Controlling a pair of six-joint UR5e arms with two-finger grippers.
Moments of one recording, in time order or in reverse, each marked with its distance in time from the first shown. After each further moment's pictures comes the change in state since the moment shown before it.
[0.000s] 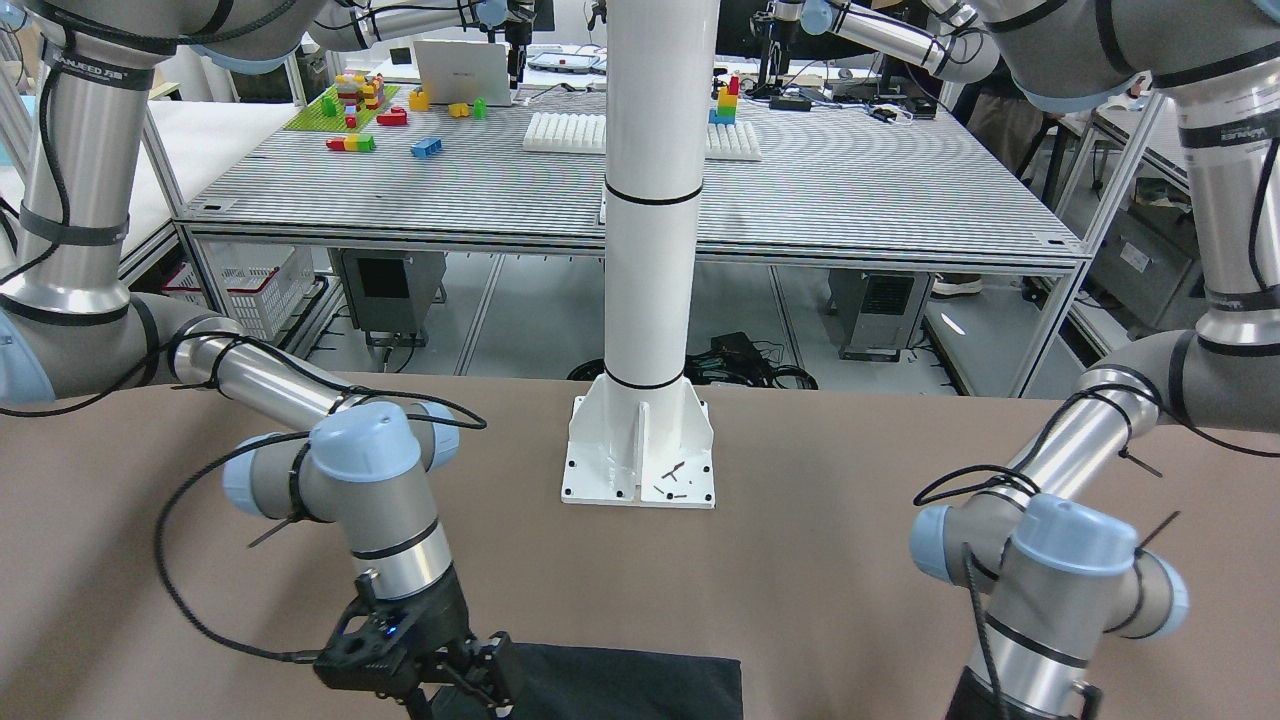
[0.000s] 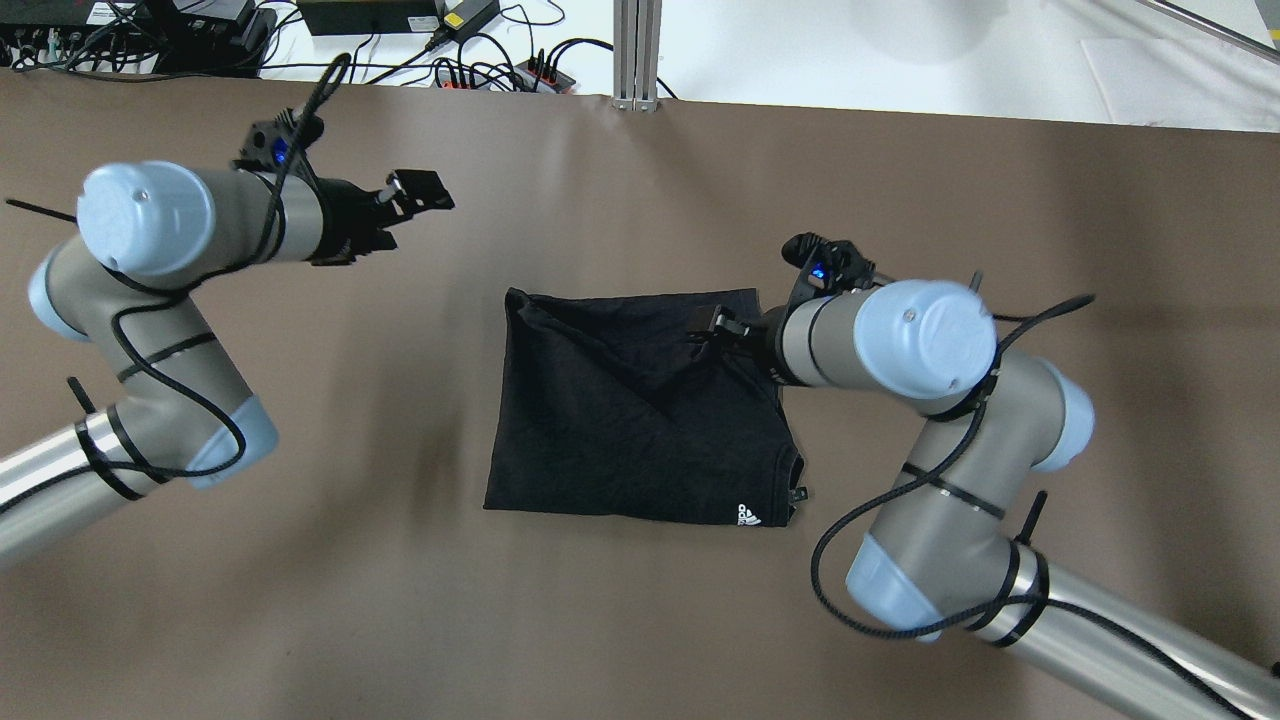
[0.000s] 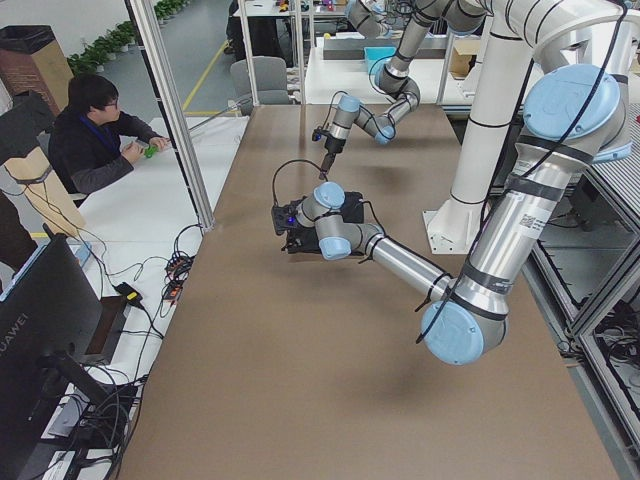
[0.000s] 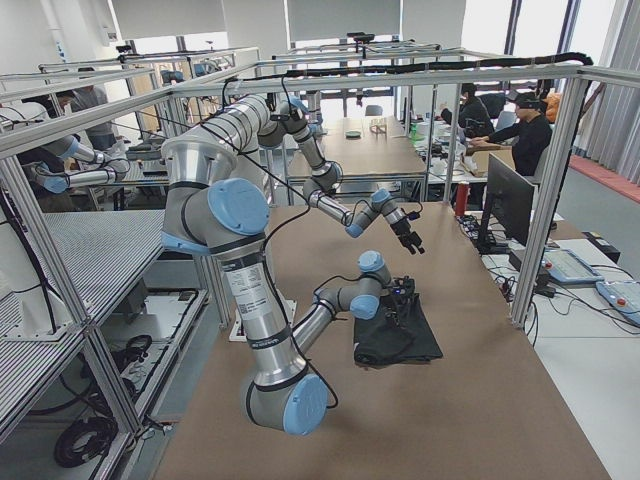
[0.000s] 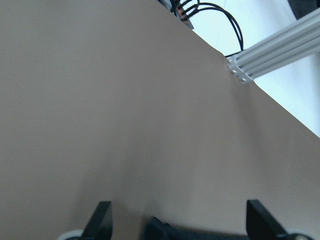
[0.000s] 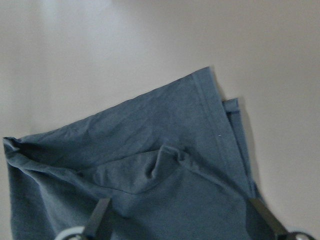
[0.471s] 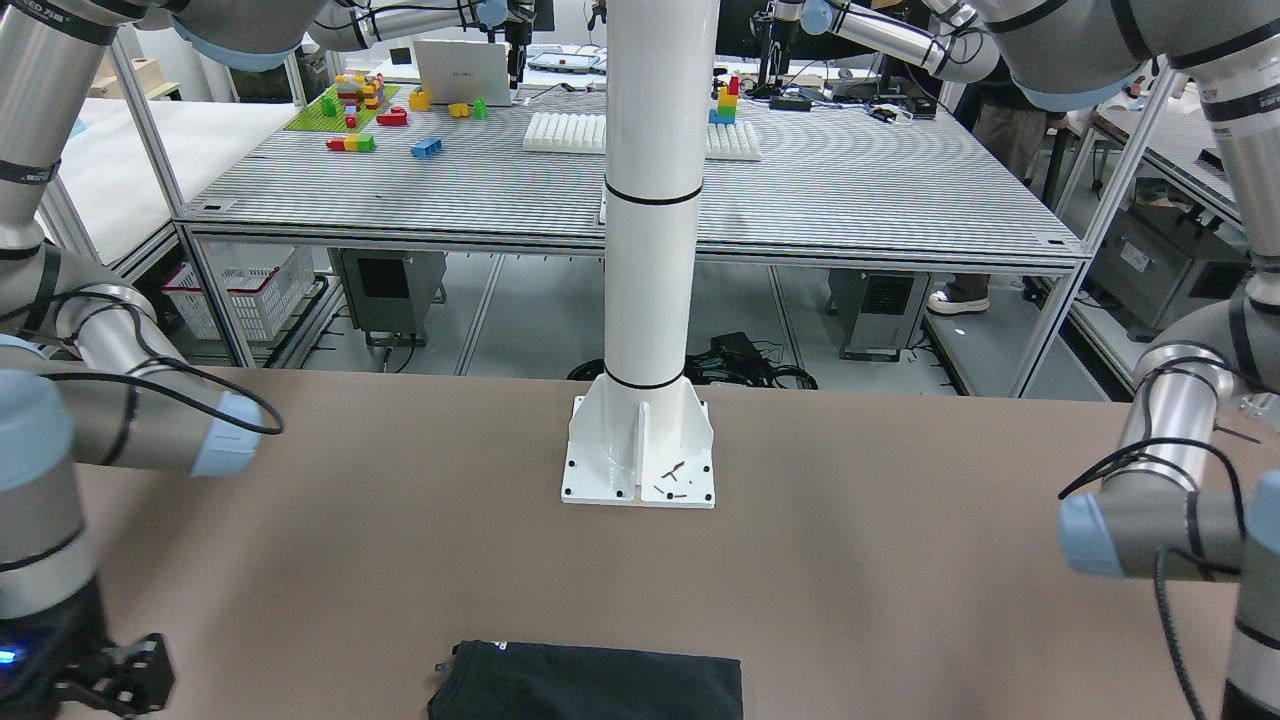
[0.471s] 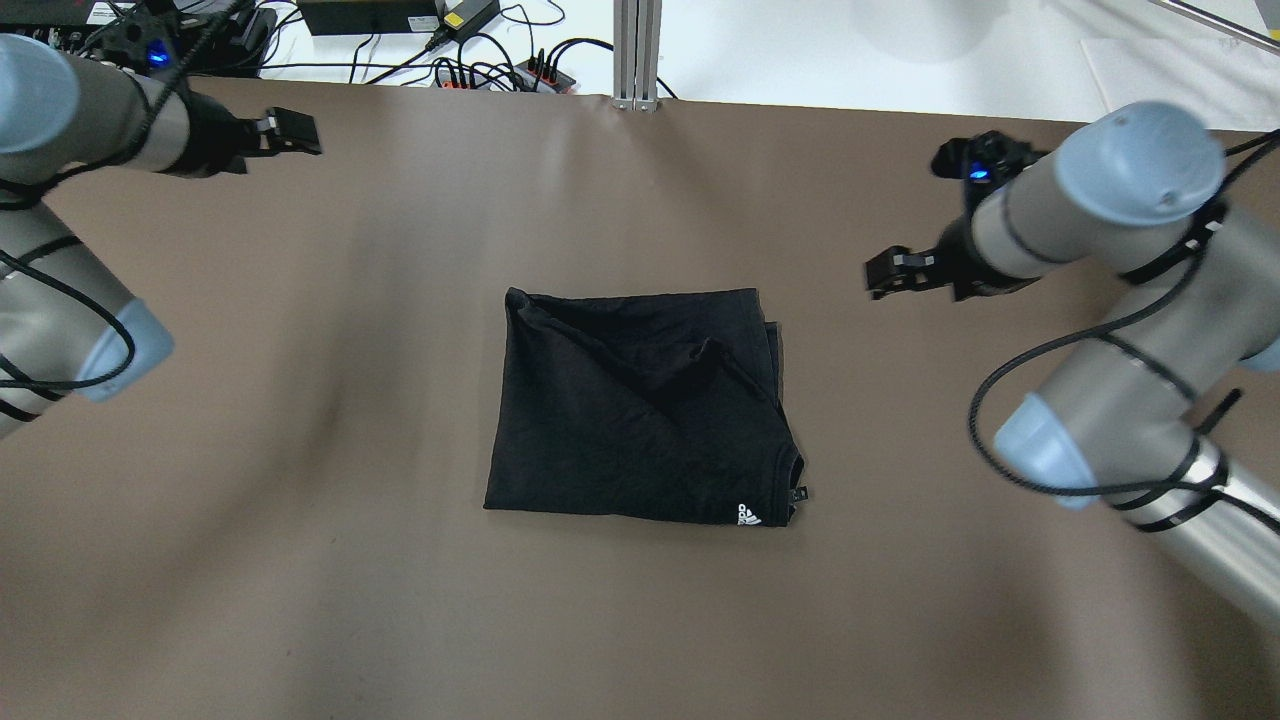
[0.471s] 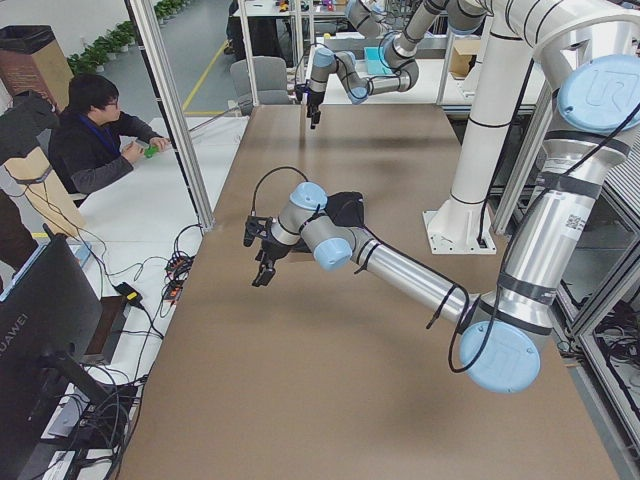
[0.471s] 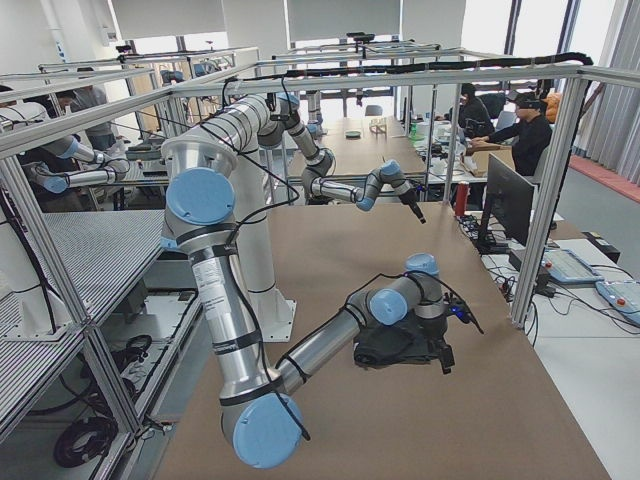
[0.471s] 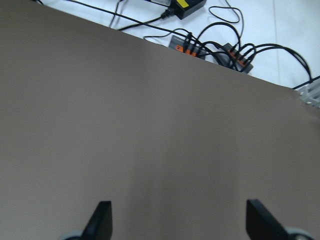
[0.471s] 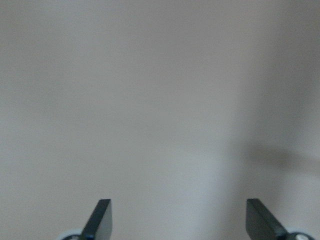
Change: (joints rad) left arm -0.248 0.112 -0.118 0.313 -0.090 0.614; right arm 0.413 -0.142 0.096 -0.455 0.172 -0.997
